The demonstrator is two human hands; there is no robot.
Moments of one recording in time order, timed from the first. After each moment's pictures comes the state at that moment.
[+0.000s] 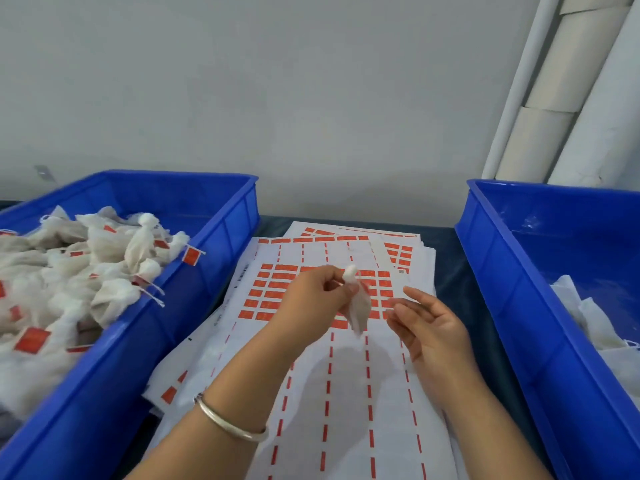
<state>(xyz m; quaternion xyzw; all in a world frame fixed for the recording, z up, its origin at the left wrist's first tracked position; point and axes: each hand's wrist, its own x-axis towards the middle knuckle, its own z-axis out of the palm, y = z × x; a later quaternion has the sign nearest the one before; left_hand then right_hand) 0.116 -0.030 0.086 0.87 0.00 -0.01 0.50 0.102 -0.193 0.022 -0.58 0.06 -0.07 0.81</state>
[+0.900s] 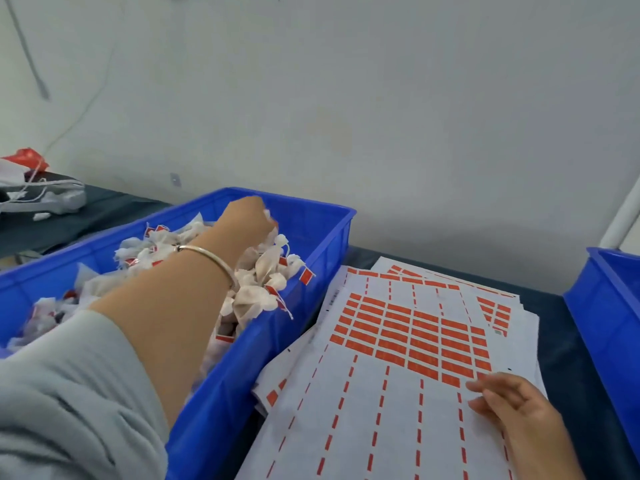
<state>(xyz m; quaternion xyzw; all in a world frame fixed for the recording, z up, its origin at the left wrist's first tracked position) 0.159 0.196 0.184 0.97 0.18 0.14 0.11 0.096 -0.182 0.021 -0.78 0.11 -0.01 0.62</state>
